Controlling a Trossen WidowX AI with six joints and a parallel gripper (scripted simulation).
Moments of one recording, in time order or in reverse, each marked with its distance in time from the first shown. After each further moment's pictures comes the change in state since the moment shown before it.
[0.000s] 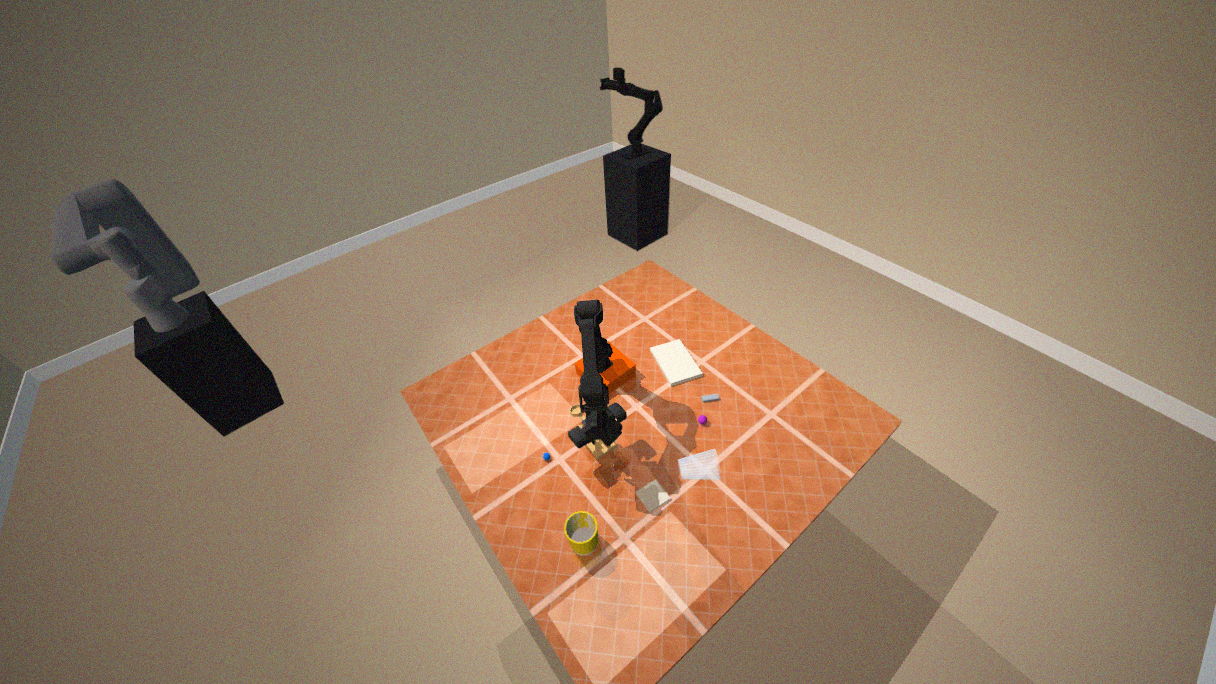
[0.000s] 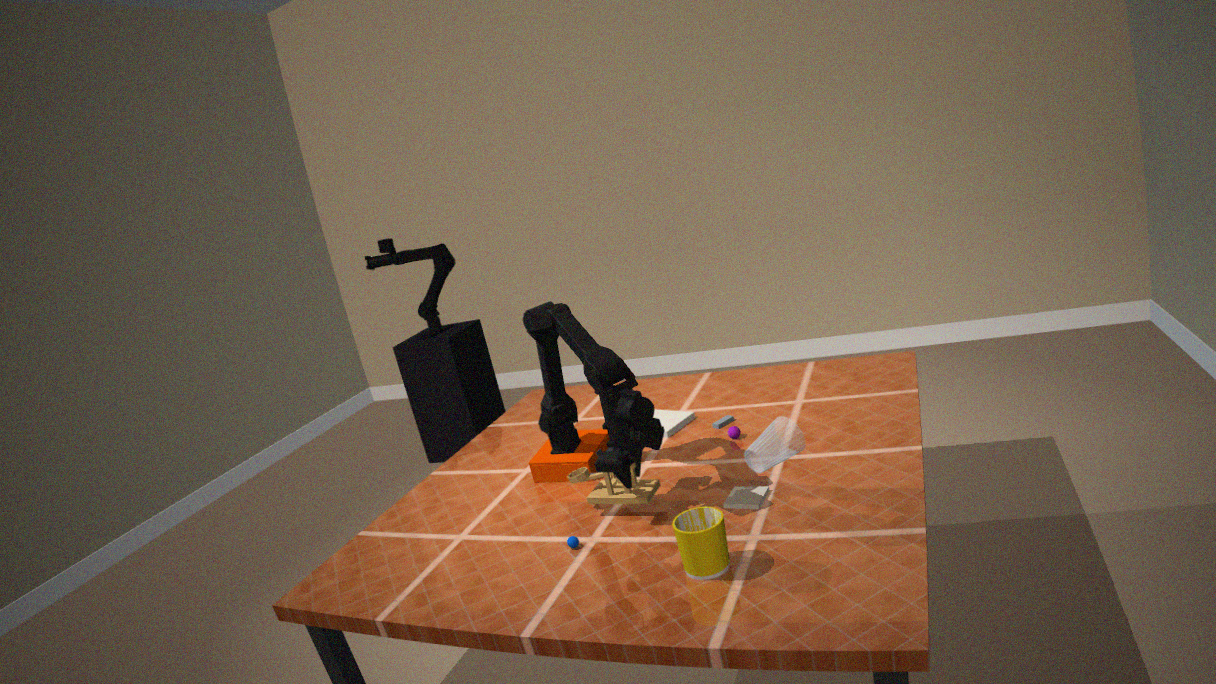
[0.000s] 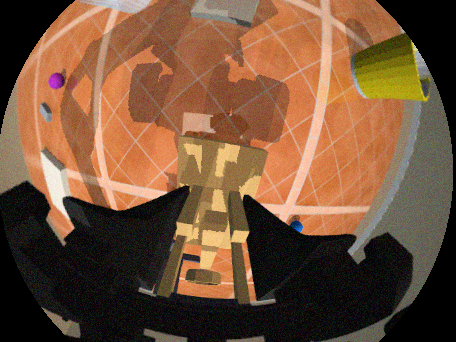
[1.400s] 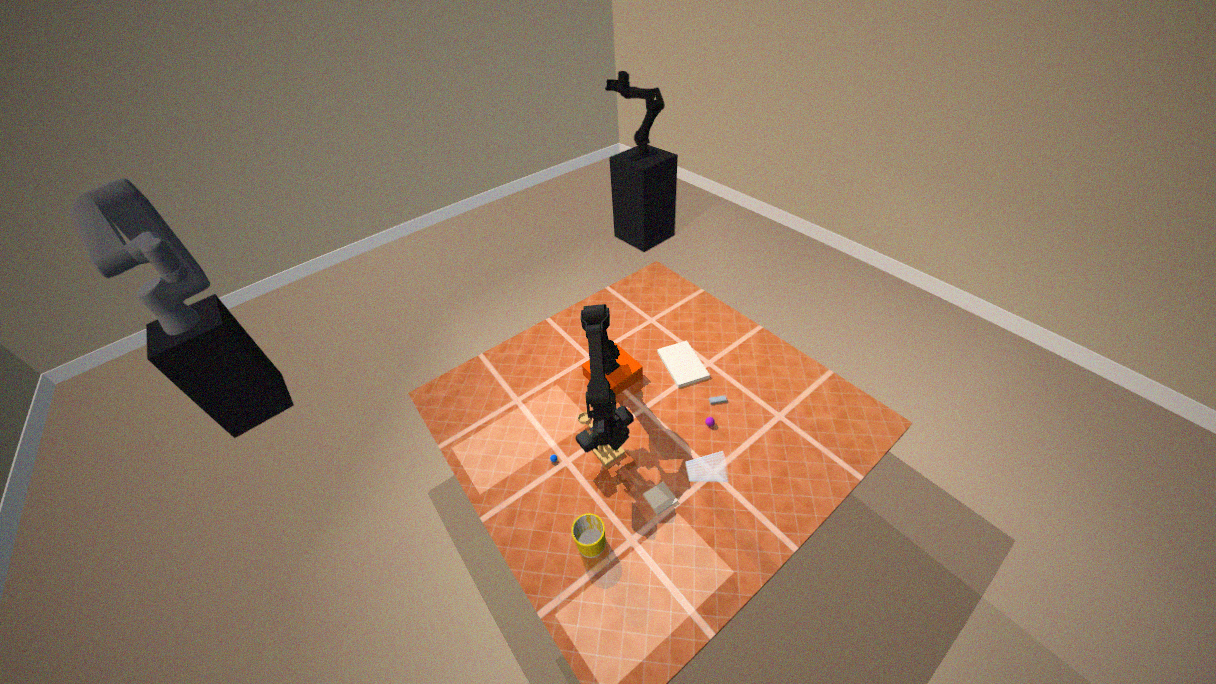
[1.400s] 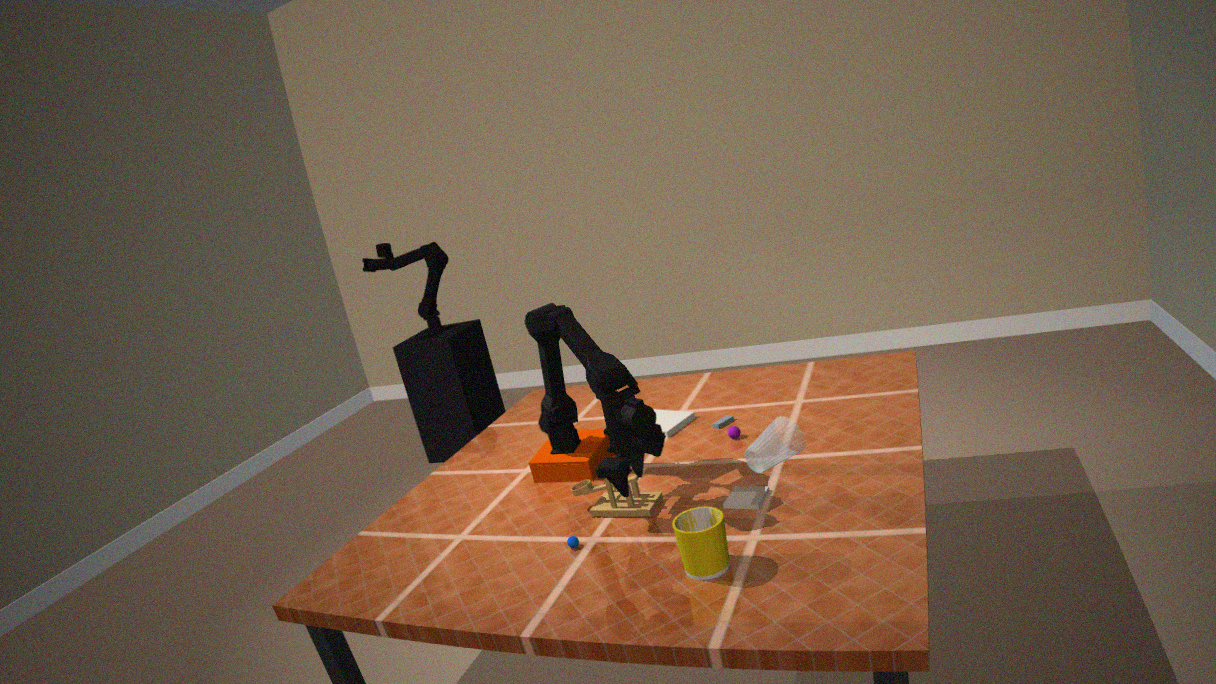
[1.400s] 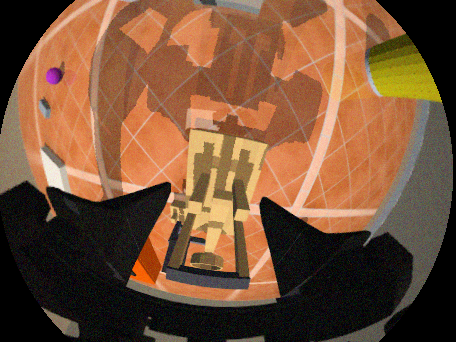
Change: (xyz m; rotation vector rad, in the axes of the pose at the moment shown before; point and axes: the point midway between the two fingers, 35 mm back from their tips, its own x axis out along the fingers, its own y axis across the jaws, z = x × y) arm 0.011 0.002 -0.003 -0.005 0.029 0.022
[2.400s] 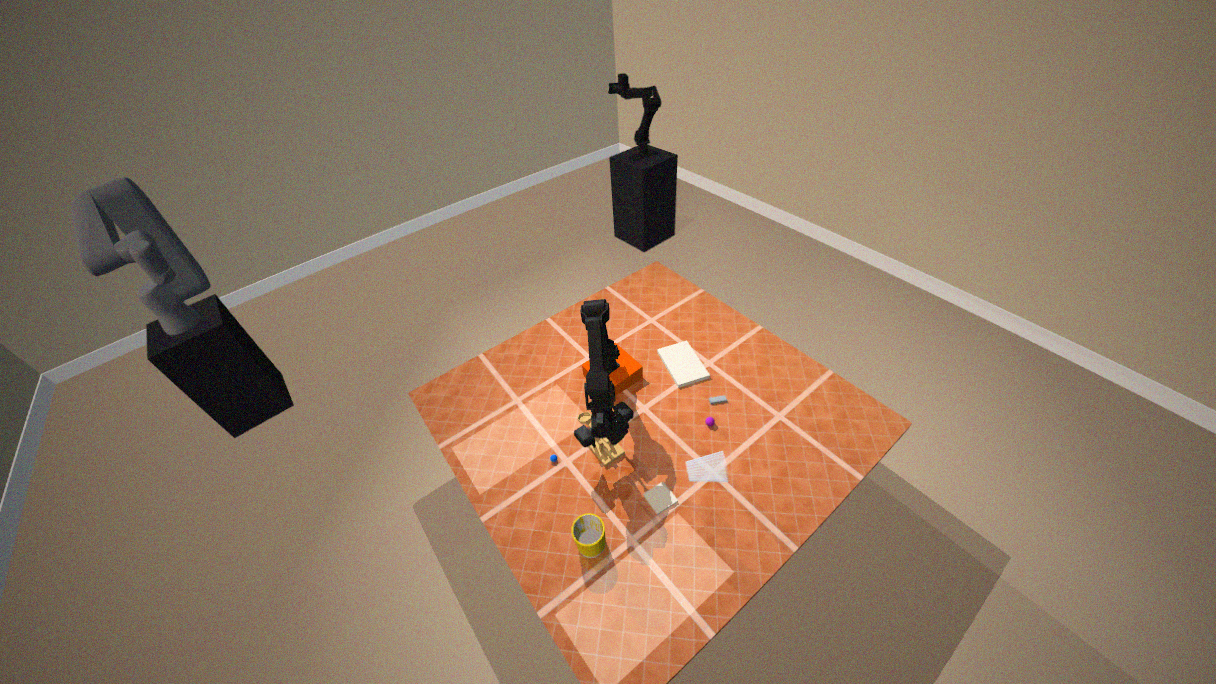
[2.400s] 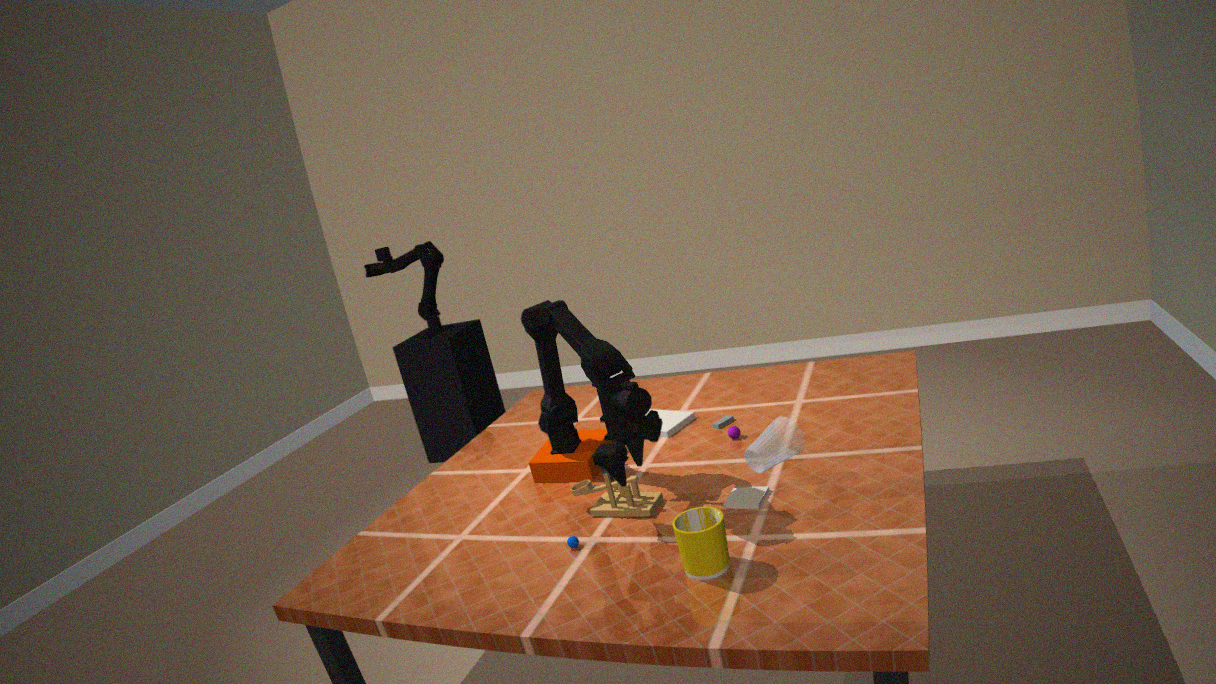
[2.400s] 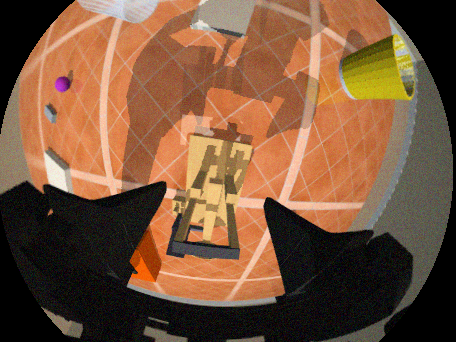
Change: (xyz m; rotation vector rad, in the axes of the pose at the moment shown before) arm -0.027 -0.003 0.003 0.008 -0.043 -0.030
